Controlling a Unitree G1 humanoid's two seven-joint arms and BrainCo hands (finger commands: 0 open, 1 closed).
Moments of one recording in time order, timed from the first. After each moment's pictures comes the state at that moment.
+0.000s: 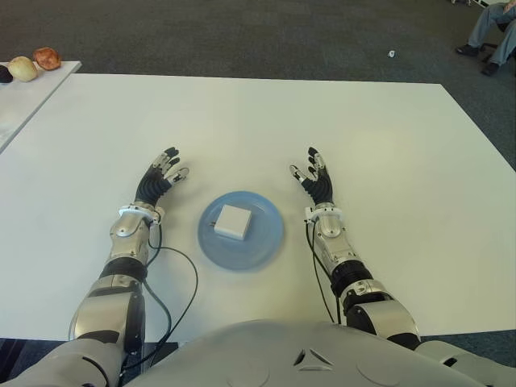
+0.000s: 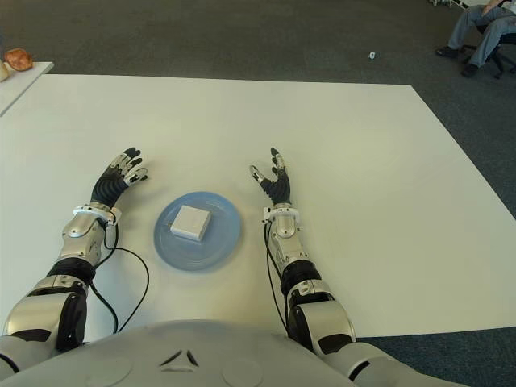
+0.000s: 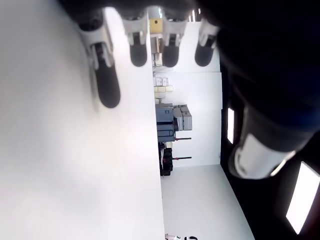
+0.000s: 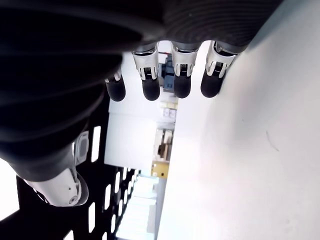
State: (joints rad) left arm -0.27 0.30 0.19 0.99 -0.17 -0.50 -0.38; right arm -0.29 0.02 0.04 0.84 -0.15 -0.46 -0.22
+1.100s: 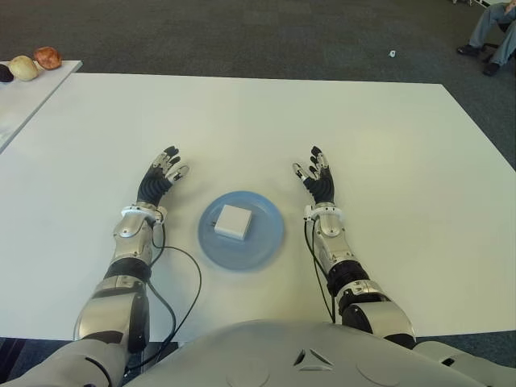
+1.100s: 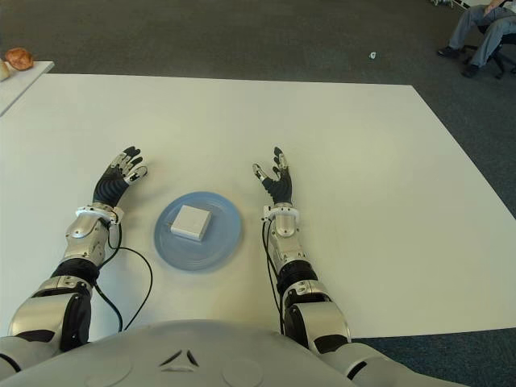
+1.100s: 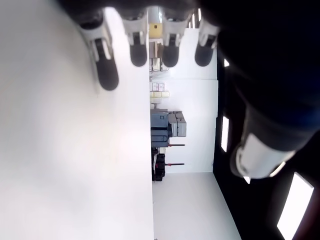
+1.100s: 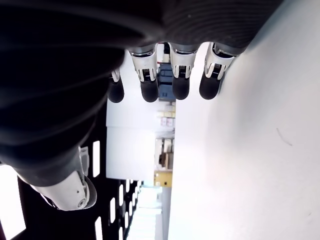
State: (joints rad) left arm -0.26 0.27 0.22 0.96 -0.19 -0.49 -0.37; right arm -0.29 0.06 -0.02 0.84 -0.11 -0.46 -0.20
